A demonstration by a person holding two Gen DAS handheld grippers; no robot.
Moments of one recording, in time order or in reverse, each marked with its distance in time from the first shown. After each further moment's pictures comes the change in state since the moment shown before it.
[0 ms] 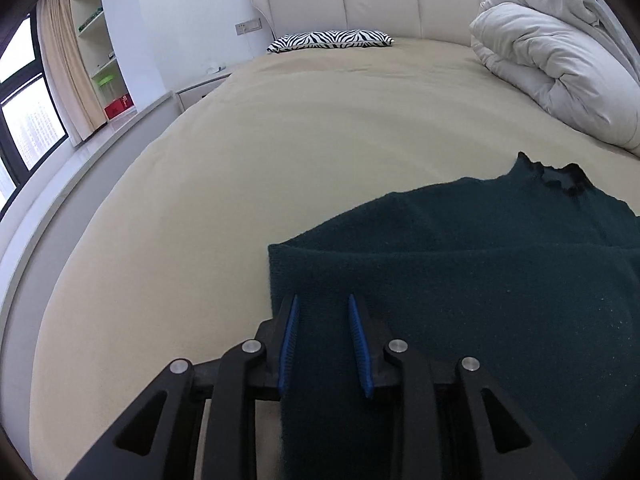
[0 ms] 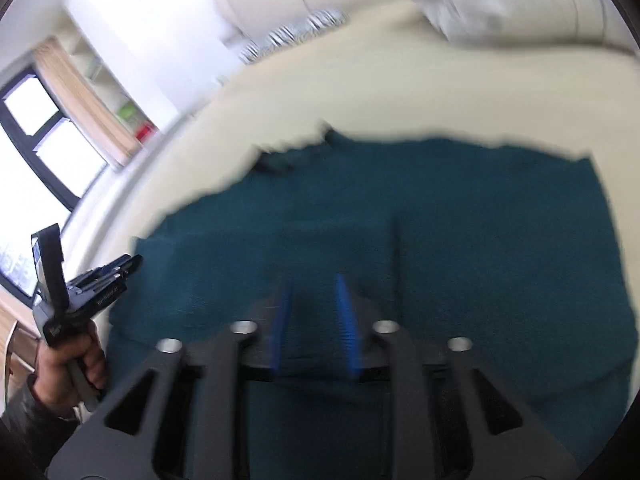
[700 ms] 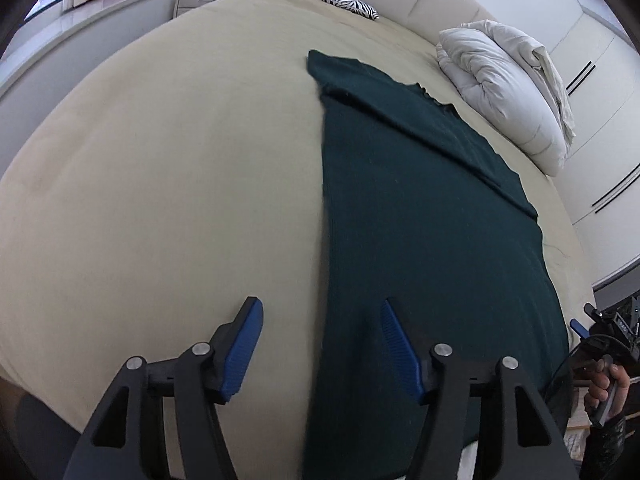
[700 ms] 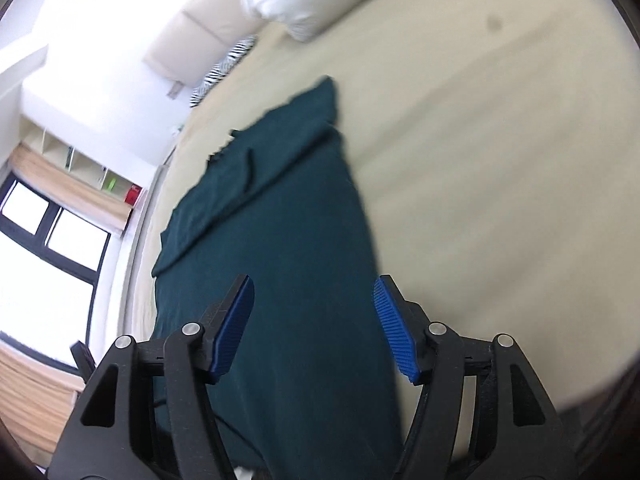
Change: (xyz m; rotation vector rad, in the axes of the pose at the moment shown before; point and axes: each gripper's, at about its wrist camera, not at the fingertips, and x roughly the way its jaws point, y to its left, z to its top) left arm -0.196 0.072 -0.227 -0.278 0.211 -0.418; right arm -0.254 -0.121 -0.167 0.373 -0.039 0.041
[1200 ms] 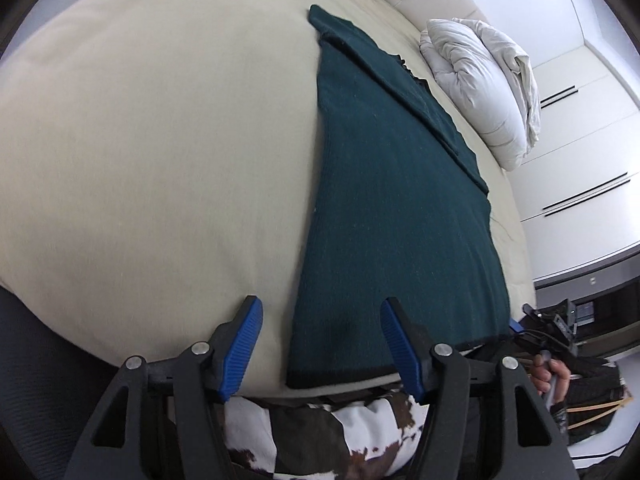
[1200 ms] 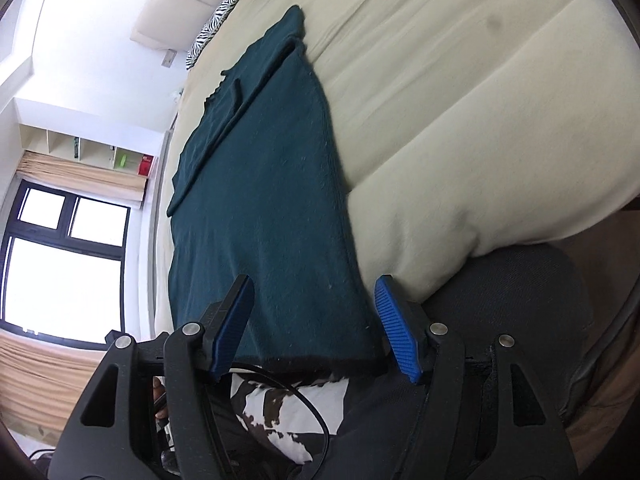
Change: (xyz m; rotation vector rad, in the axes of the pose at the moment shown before) left arm -0.017 0.033 -0.042 -0.130 0.151 -0.250; right arm -0.030 -0.045 -0.069 0.088 0.215 0.082
